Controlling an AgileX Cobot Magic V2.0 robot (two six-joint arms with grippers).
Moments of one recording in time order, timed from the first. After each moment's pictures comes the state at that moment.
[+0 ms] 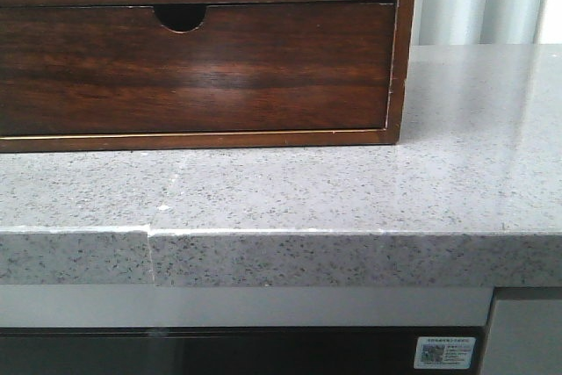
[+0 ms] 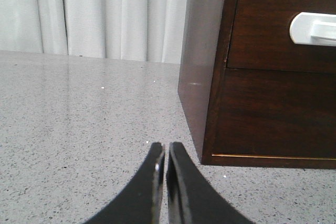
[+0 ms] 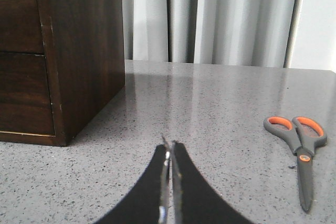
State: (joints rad) left arm -0.08 0.00 0.00 -0.06 0.04 -0.02; right arm 0.04 -0.01 0.01 -0.06 0.01 0.00
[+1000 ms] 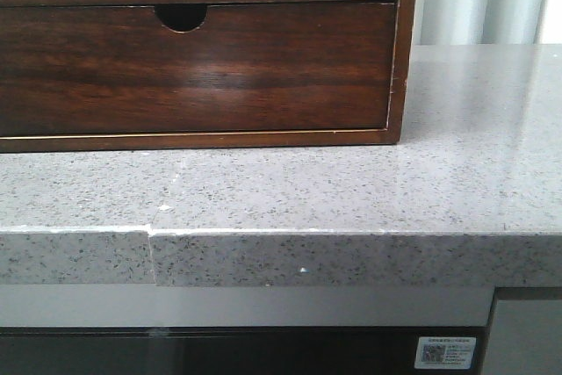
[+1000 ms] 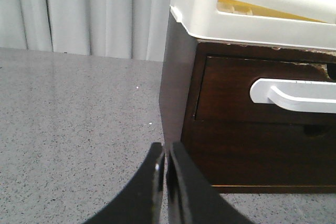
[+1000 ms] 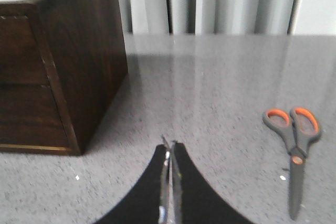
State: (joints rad) left arm -0.08 0.22 -0.49 -0.10 0.44 -0.02; right arm 0.04 0.33 -0.49 -0.01 0.44 0.00
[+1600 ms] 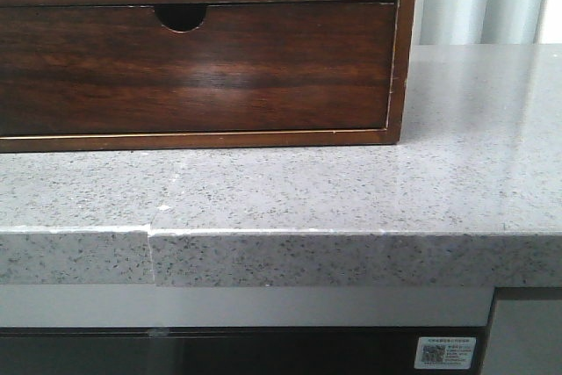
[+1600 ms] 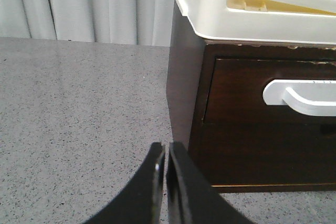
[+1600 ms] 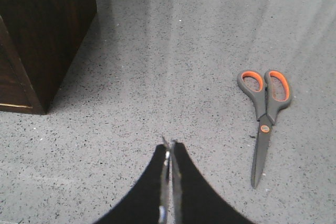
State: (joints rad) left arm -0.08 0.37 -0.57 -0.07 0.46 -0.01; right arm 0.04 0.54 -0.67 -0.10 0.65 0.00
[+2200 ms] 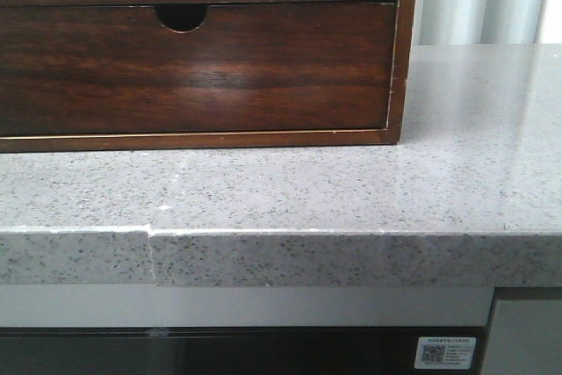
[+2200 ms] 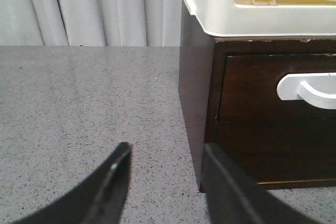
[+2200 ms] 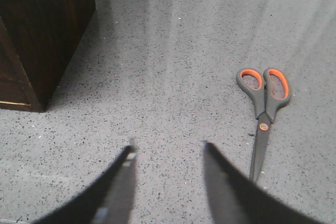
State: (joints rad) left arm -0.08 0.37 -0.57 0.01 0.46 -0.01; right arm 0.04 0.54 -0.67 -0.10 0.65 0.00
